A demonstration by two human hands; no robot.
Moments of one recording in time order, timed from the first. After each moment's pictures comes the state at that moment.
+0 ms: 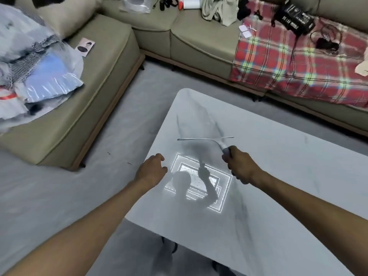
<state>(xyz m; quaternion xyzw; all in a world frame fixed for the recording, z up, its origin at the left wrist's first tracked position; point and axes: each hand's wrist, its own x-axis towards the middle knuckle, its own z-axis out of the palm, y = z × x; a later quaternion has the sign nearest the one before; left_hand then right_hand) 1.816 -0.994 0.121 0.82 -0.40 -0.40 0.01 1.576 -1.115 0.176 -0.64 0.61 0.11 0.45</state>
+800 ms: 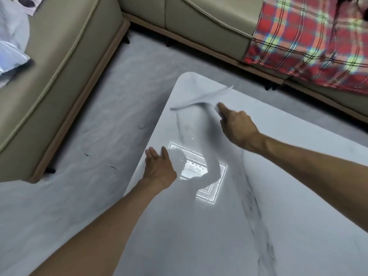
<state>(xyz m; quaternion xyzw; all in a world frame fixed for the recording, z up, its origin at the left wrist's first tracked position) 1.847 -1.106 -0.083 0.78 -0.45 -0.41 -0.14 1.688 -1.288 -0.005 -0.81 0.52 0.13 0.22</state>
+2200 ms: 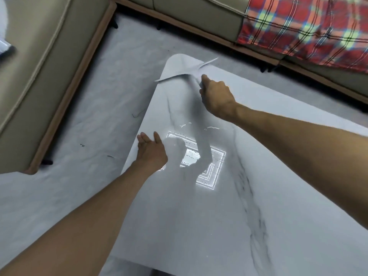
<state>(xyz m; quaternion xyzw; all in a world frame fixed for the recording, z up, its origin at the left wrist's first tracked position) 1.846 -1.110 -0.086 0.78 -0.45 -0.40 -0.18 1.719 -1.303 -0.019 -0.80 0.54 0.10 0.24</state>
